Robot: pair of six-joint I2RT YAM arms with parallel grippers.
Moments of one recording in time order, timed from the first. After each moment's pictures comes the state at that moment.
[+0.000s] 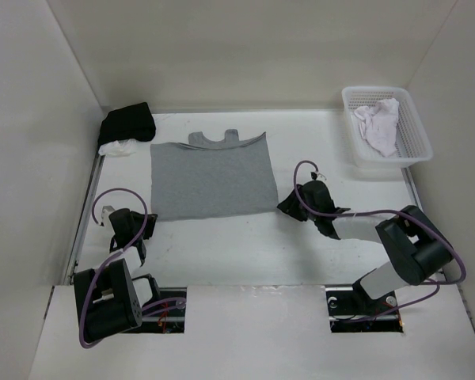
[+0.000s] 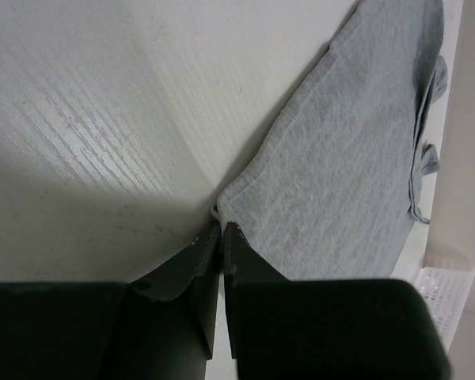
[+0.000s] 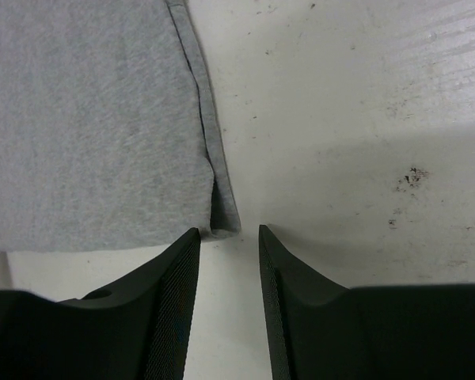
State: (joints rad) left arm 0.31 1.13 0.12 0.39 0.12 -1.06; right arm 0.53 1.52 0.53 0.34 0.03 0.90
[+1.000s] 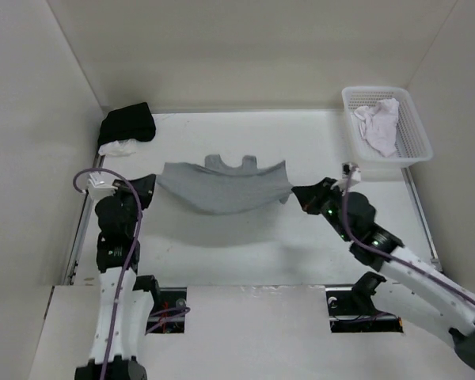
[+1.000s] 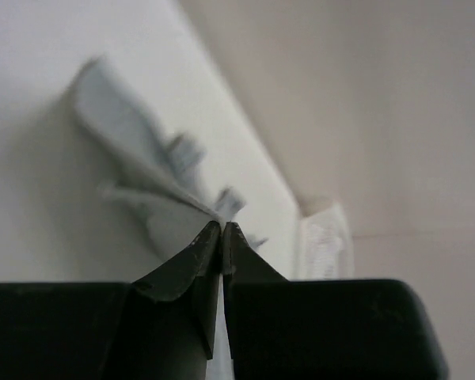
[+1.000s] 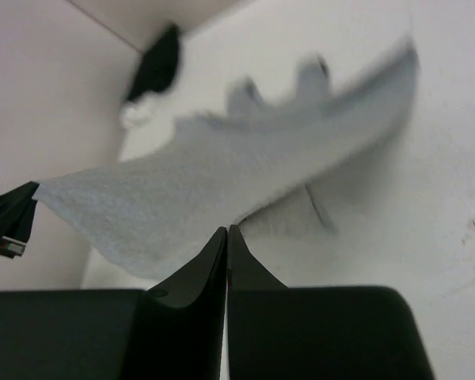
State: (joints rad) left arm 0.16 0.61 0.37 0.06 0.14 -1.08; right arm 0.68 0.85 0.53 0.11 0.22 0.79
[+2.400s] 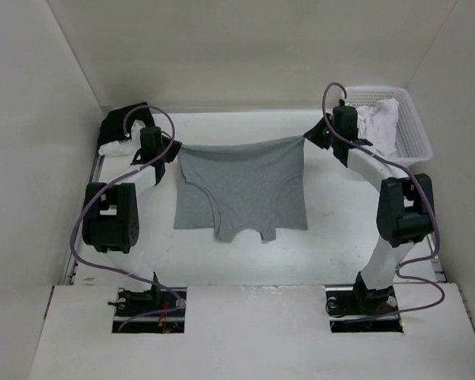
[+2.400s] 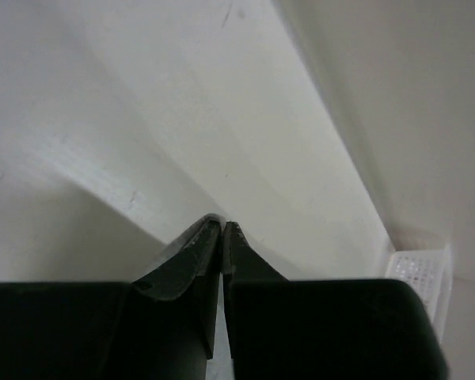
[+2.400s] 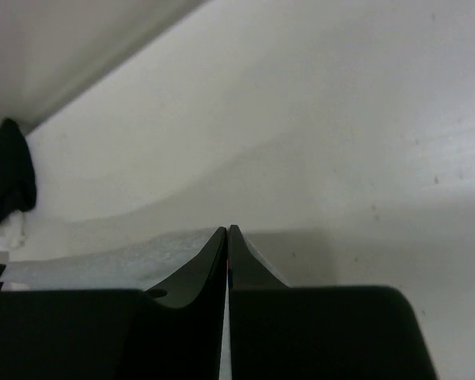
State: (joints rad) left arm -0.05 1.75 1.02 0.25 -0.02 -1.04; right arm 0.16 1.80 1.29 0.01 -0.11 0.69
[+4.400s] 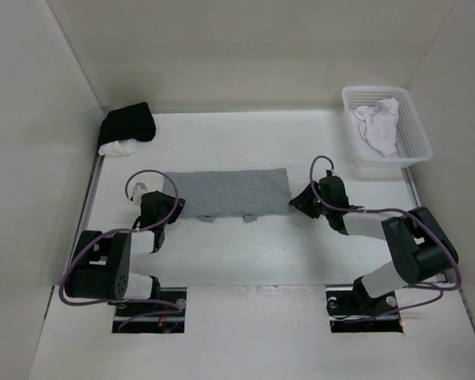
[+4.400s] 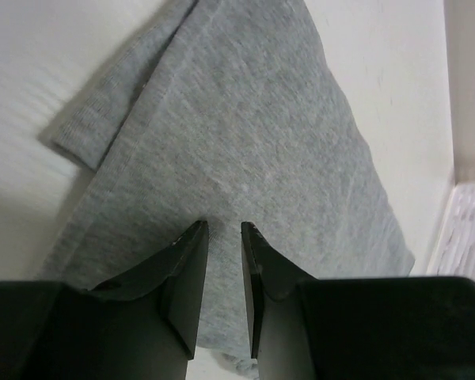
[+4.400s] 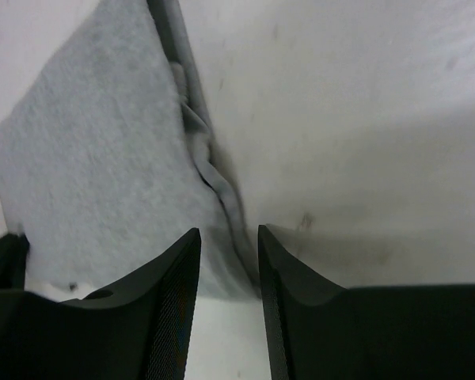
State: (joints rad) left arm -0.12 1.39 0.26 0.57 -0.03 -1.07; right arm 0.33 1.52 0.52 0.33 -0.11 0.88
